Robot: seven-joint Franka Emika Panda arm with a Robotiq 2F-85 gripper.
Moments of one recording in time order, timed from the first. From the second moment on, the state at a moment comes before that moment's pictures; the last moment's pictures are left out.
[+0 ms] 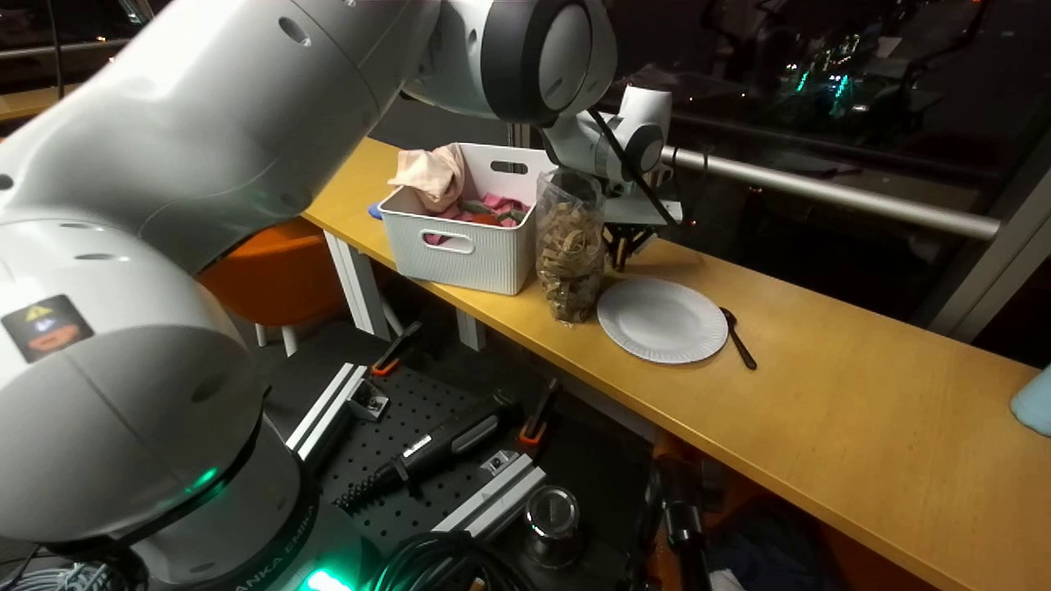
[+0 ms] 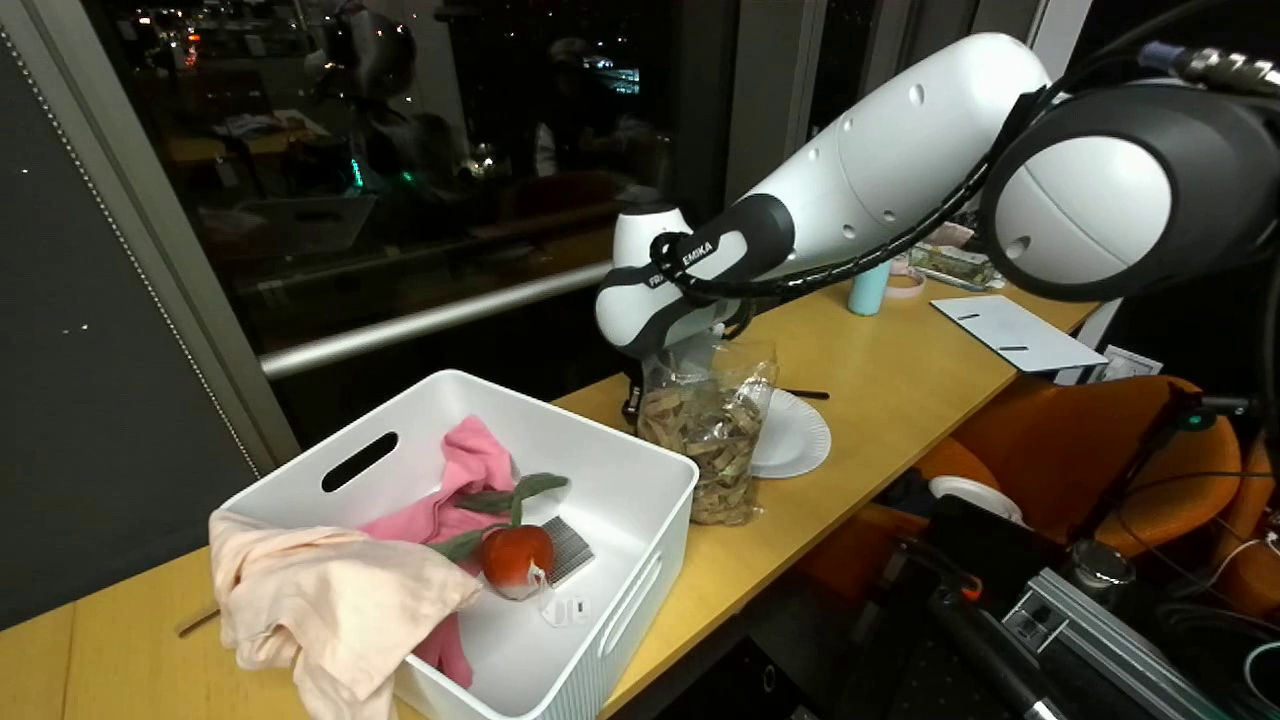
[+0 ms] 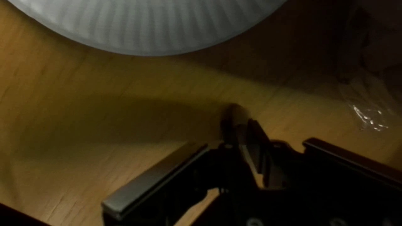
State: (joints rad) arm -0.13 1.03 0.02 -1.25 -0.01 2.30 -0.57
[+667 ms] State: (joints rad) arm -0.16 0.90 0.02 -1.42 -0.01 2.50 -0.51
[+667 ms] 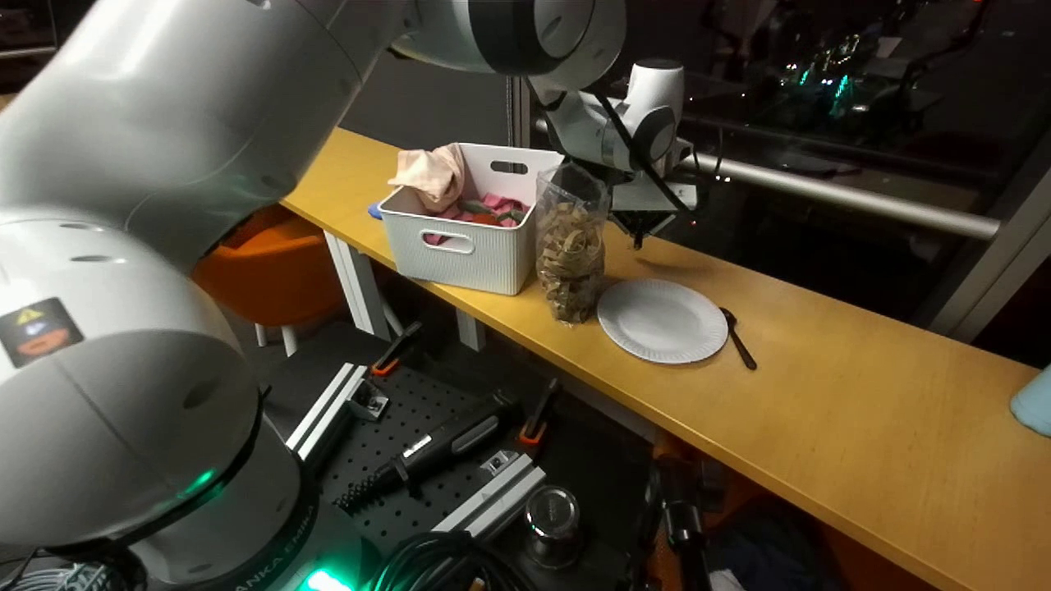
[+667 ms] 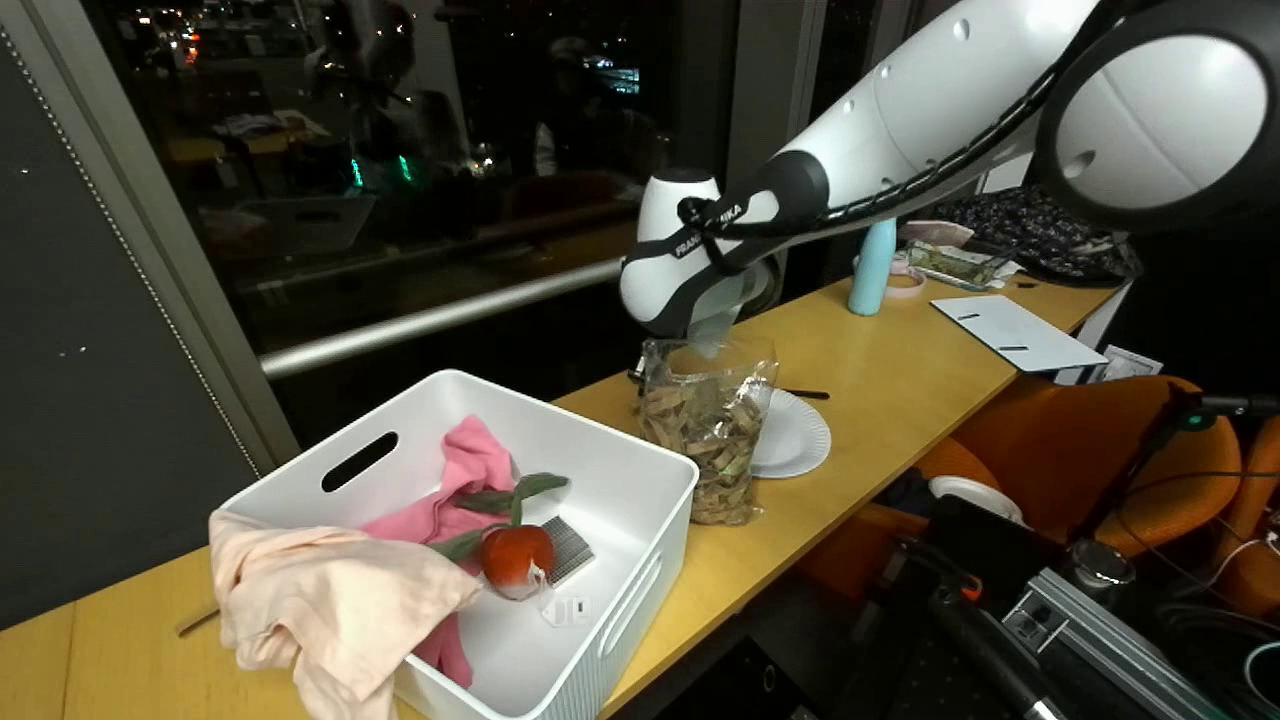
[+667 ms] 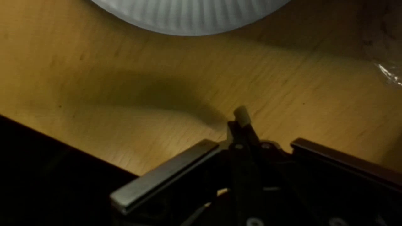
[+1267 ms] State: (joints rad) arm -0.27 0.56 0.01 -1.89 -0.01 2.94 -0.44
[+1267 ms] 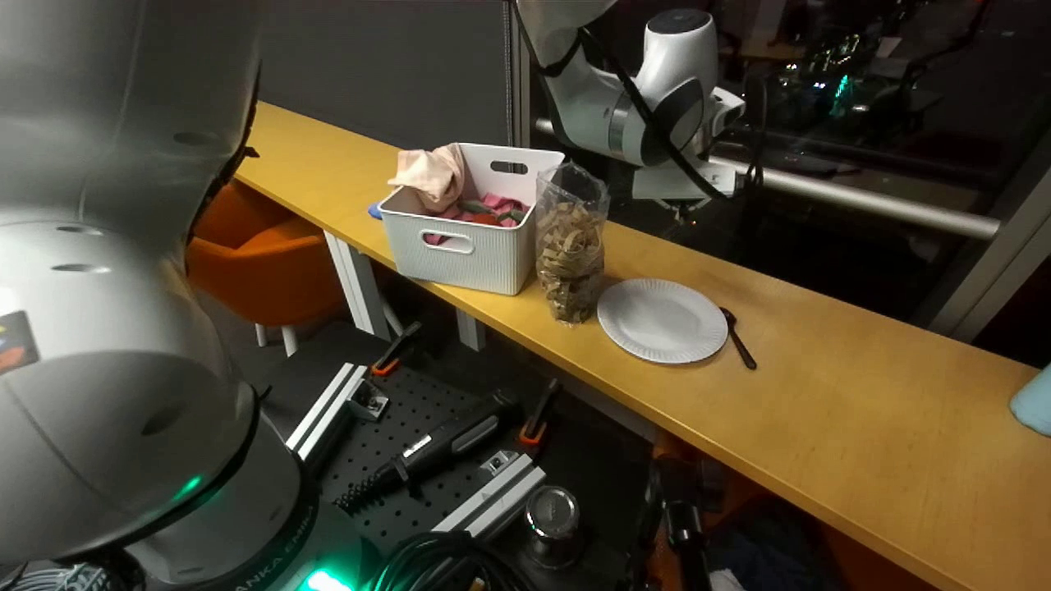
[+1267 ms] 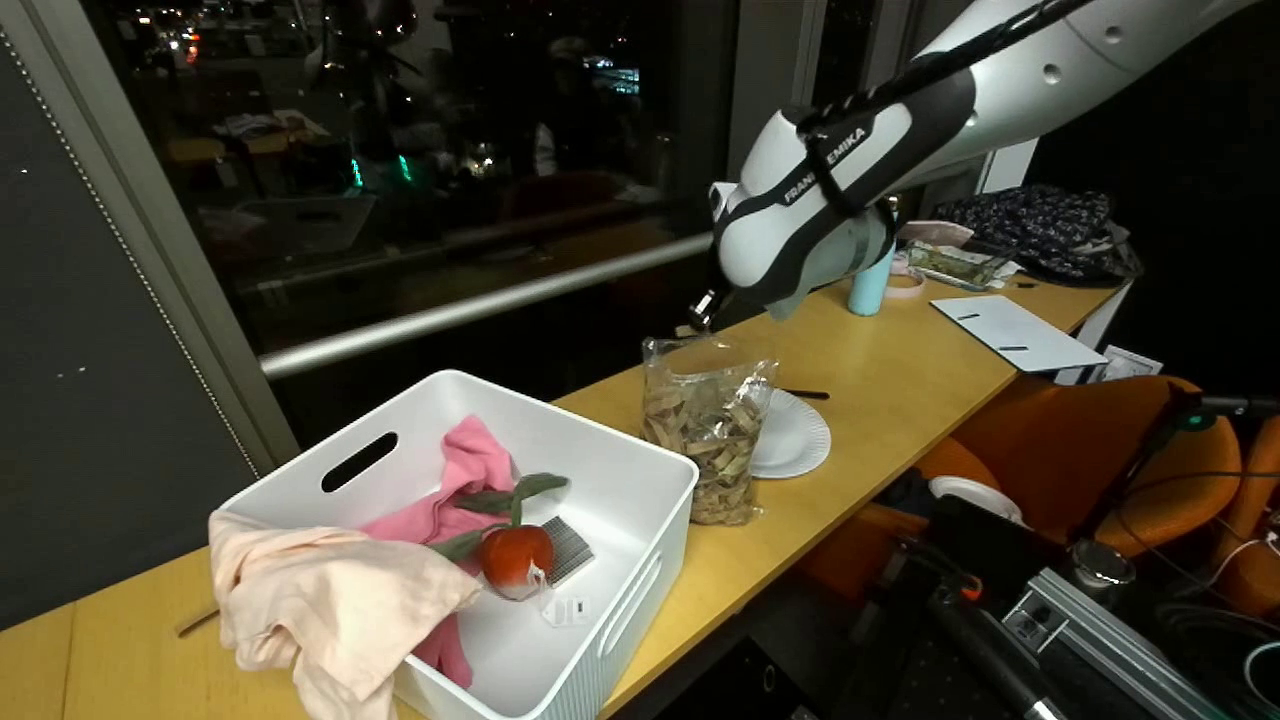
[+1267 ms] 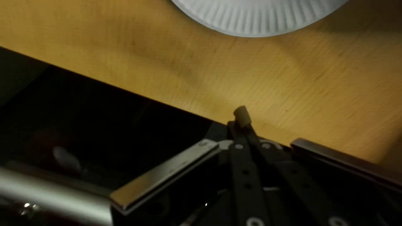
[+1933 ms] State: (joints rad) arm -0.52 0.10 0.28 -2.41 -0.01 3.22 -0.49
